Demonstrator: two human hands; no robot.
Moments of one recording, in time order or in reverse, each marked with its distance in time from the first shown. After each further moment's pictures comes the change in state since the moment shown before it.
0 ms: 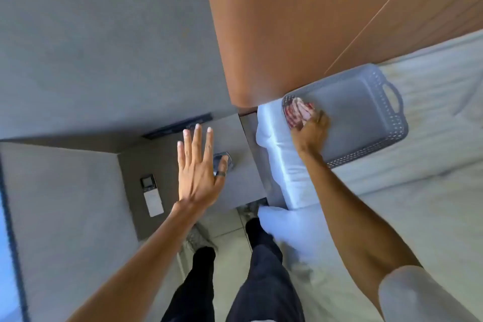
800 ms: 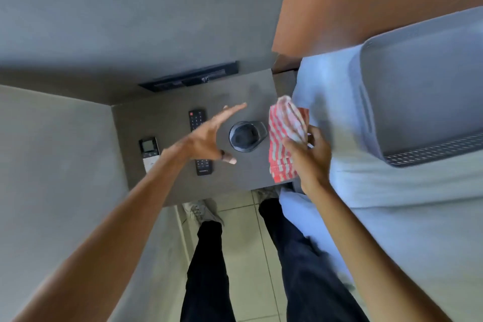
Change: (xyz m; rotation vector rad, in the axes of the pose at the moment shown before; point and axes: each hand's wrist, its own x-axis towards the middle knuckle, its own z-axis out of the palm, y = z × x) left_hand 0.069 -0.154 0.119 -0.561 -0.672 0.066; right_hand -0.113 0.021 0.118 0.556 -0.333 0.277
